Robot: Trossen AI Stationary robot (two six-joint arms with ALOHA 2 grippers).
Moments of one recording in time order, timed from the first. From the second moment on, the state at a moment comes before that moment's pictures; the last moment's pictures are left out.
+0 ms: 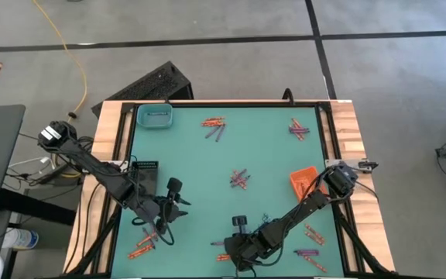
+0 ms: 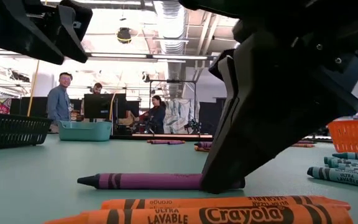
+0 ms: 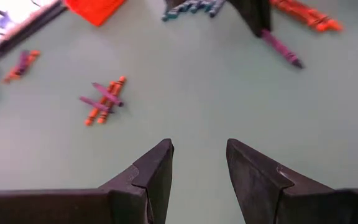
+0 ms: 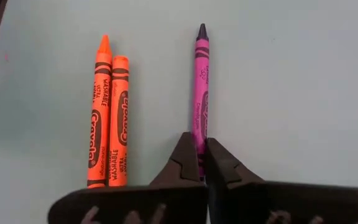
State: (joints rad) left arm -0.62 1.25 0.64 -0.04 -0.50 0.16; right arm 0.61 2.19 1.55 -0.47 0.35 0.38
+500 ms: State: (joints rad) left arm -0.55 1.25 0.64 -0.07 -0.53 0.18; right arm 0.59 2.19 1.76 -0.79 0.47 0.33
